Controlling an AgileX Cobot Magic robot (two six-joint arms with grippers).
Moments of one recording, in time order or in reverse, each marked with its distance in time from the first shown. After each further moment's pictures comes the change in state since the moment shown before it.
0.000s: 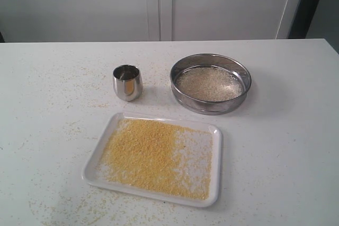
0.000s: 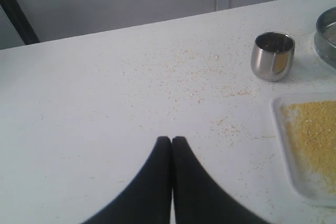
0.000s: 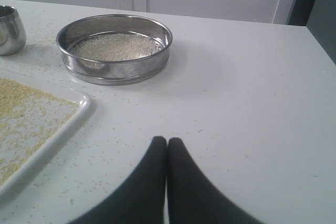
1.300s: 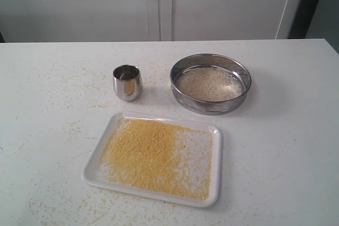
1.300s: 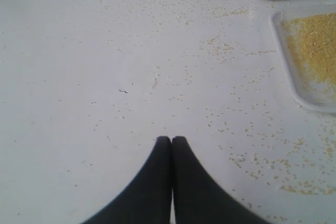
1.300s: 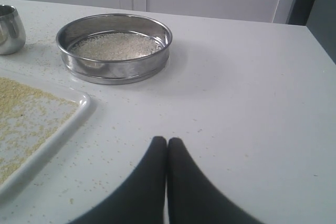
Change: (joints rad) left arm 0.000 -0.307 0.396 -0.034 -0.013 0.026; right arm 0.000 0.000 0.000 -0.001 0.002 0.008
